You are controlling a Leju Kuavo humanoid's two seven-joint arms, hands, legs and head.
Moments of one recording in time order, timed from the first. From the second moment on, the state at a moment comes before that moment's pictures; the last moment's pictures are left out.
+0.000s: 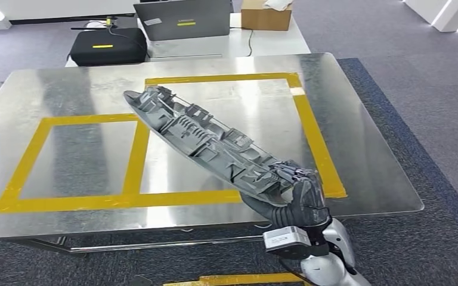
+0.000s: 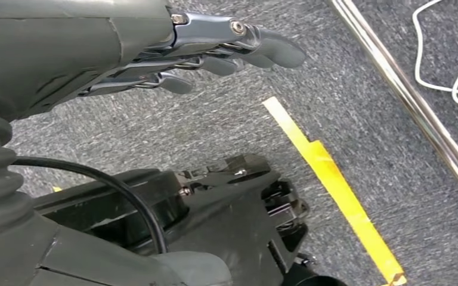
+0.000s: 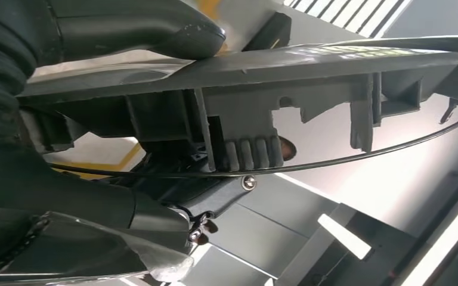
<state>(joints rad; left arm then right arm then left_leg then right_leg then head) -0.05 -0.23 0.89 -0.26 -0.96 0.12 -0.51 -0.04 0.06 0.44 -1.66 0.59 -0.31 -0.48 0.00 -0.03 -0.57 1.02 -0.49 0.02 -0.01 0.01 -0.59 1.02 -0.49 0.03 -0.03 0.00</state>
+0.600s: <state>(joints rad) -0.08 -0.22 0.88 -0.26 -1.04 0.09 -0.48 -0.32 0.00 0.48 -1.34 1.06 -0.29 -0.14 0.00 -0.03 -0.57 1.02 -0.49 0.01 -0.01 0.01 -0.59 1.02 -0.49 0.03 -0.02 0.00</state>
